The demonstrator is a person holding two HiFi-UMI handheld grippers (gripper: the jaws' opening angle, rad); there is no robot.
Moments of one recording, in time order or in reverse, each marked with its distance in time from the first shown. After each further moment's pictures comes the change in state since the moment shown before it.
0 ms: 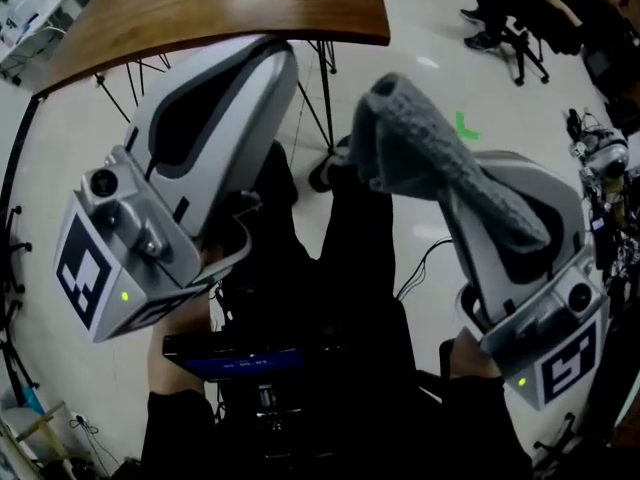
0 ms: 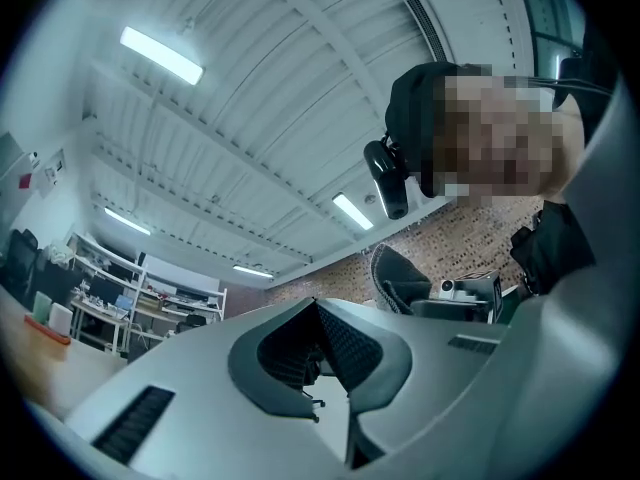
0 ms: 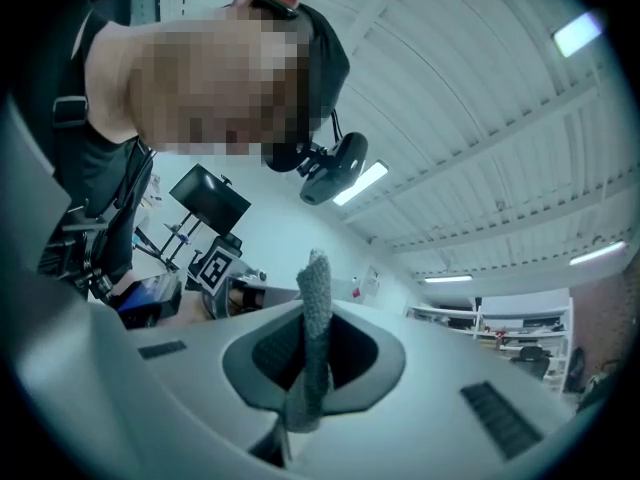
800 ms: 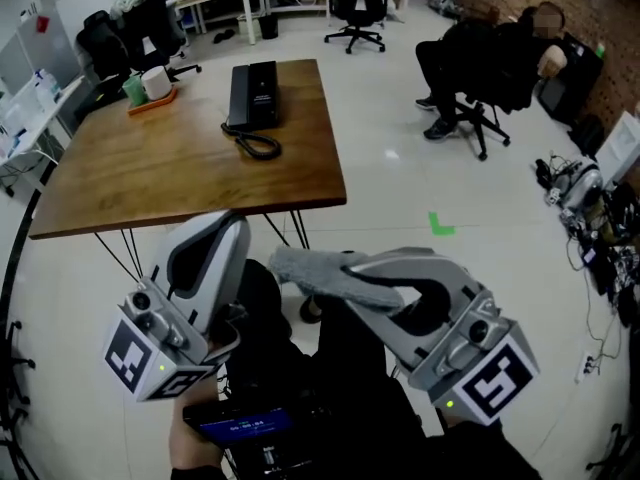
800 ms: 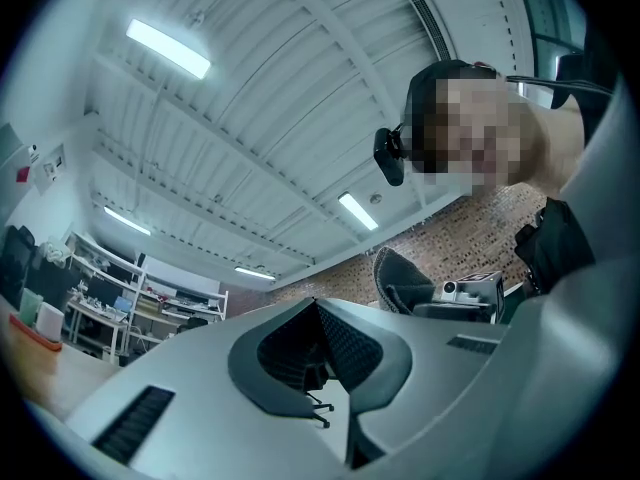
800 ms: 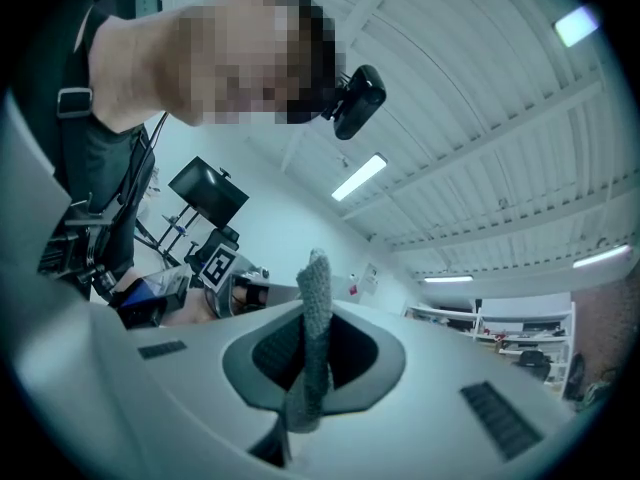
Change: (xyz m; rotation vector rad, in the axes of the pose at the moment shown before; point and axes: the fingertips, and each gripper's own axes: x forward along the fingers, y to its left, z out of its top) left arm 0.037 0.109 -0.042 -0.054 -0.020 0.028; right arm 0.072 -0.067 -0.074 -0.002 0.045 0.050
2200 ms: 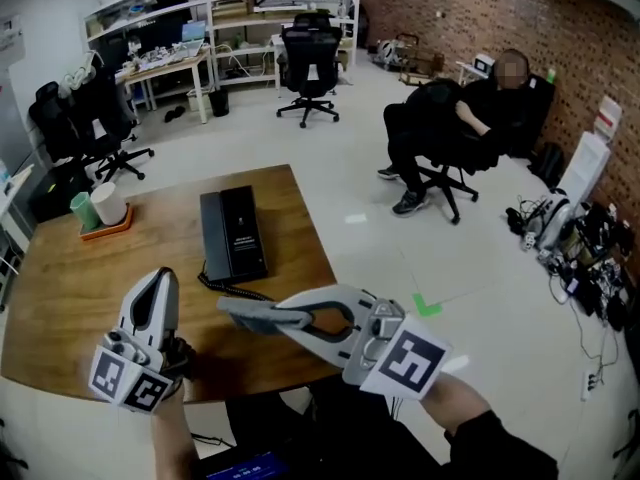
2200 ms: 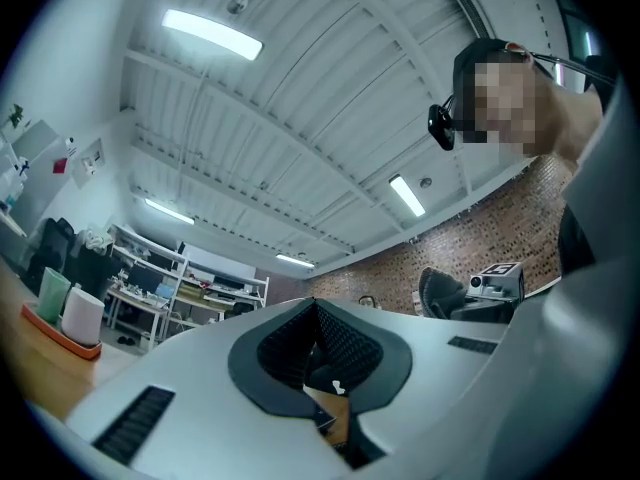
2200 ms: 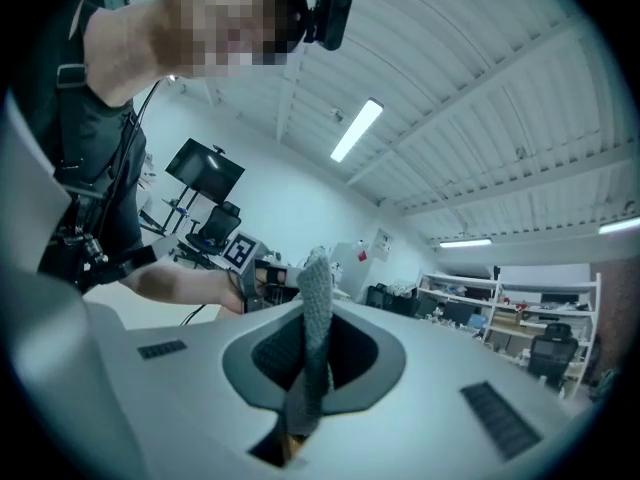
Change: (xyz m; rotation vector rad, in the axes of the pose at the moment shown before) left arm 0.031 0.312 -0.085 -0.041 0.060 0.189; right arm 0.174 -0.133 -0.187 0.041 0.163 0.126
